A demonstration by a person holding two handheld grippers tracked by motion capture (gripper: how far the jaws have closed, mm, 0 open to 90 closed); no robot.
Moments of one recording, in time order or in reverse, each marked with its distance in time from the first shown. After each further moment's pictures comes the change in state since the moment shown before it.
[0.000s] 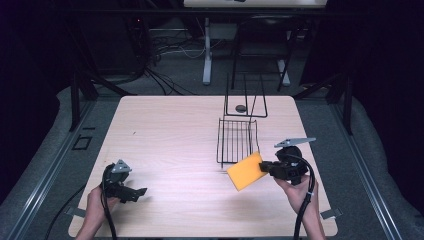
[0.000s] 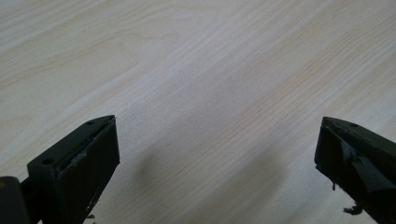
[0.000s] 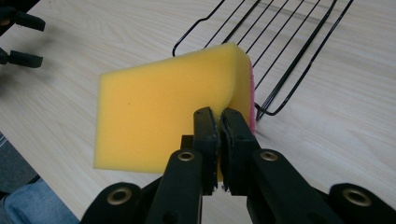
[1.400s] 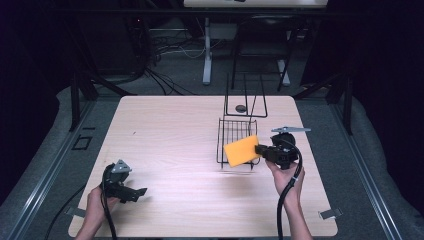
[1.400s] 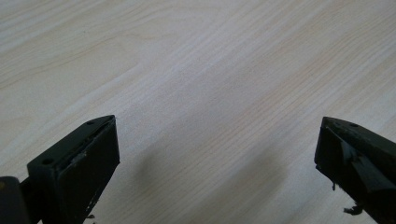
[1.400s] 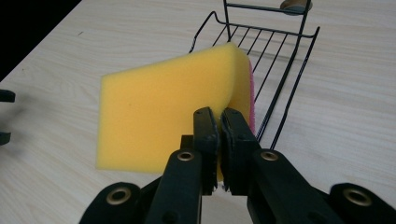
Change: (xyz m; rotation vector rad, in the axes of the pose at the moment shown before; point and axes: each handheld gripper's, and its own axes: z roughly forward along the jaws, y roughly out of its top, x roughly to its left) left arm 0.000 0.000 0.000 0.000 -0.003 0.004; right arm -0.016 0.025 0.033 -0.145 -0.063 0.138
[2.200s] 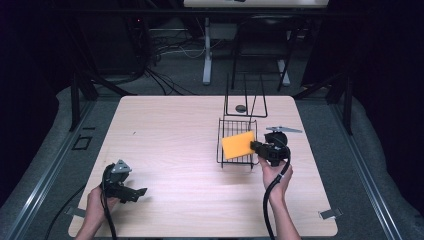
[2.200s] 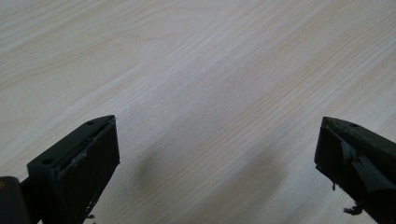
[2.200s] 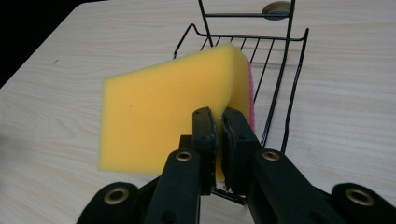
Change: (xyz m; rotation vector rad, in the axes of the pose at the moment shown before) left arm 0.000 0.000 0.000 -0.003 -0.003 -0.001; right arm -0.002 -0.004 0.036 -0.062 -0.061 0.099
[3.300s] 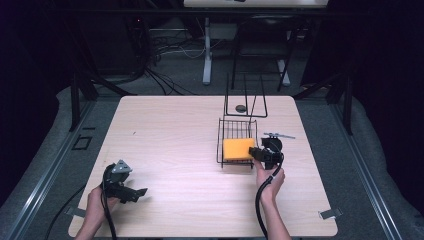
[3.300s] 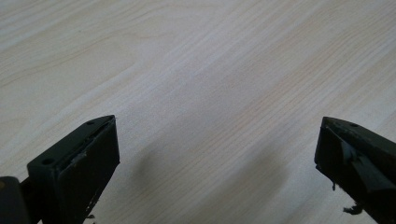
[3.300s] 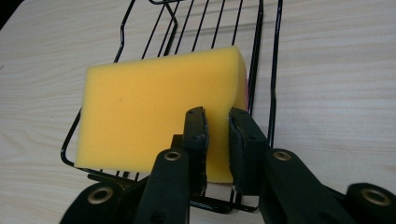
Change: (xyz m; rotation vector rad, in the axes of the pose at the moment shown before) left arm 0.000 0.000 0.001 0.004 -0.007 0.006; right arm -0.015 -0.022 0.039 0.066 -0.090 0.127
